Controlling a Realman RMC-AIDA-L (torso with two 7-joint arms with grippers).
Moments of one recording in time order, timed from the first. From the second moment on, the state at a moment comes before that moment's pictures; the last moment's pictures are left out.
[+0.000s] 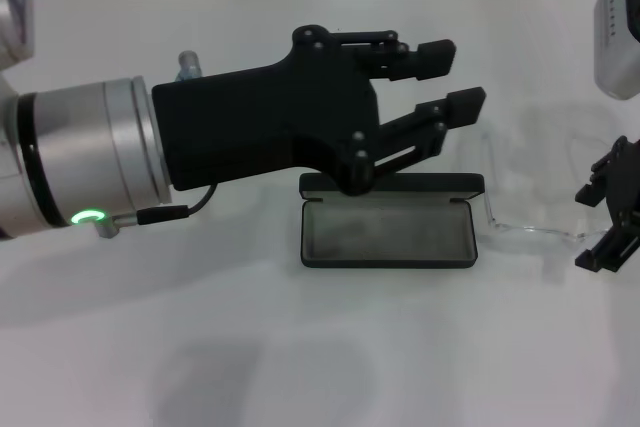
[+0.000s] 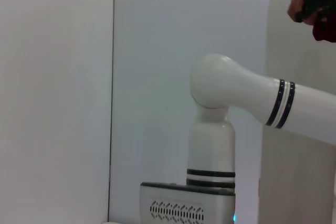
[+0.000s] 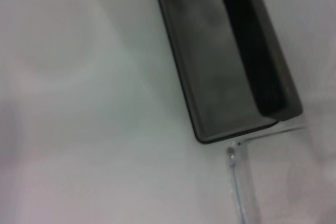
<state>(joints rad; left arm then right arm) -0.04 -2.09 1.58 1.67 1.42 1.23 -1.76 0.78 2.01 -1.22 -1.20 -2.65 -1.82 2.00</state>
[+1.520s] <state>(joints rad) -0.08 -2.09 1.50 1.45 1.25 1.33 -1.62 0.81 2.02 -1.32 -1.08 -2.65 -1.69 2.00</state>
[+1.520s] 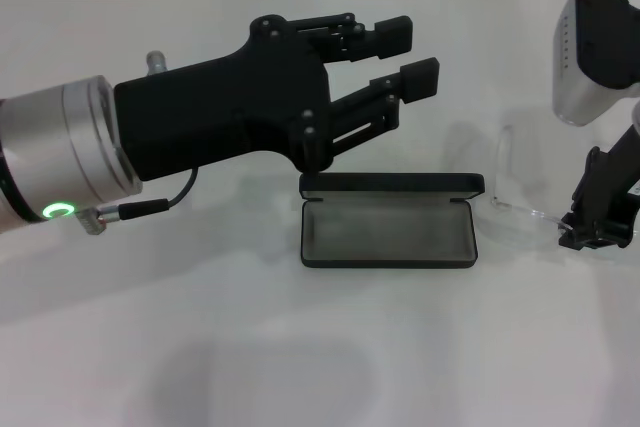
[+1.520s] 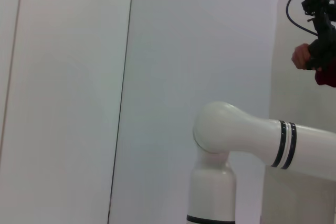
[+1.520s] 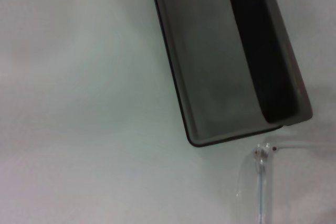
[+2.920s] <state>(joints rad) -0.17 -2.09 1.48 1.35 1.10 1.40 -1.52 0.46 2.02 -0.86 -1.21 -1.63 -2.13 1.55</state>
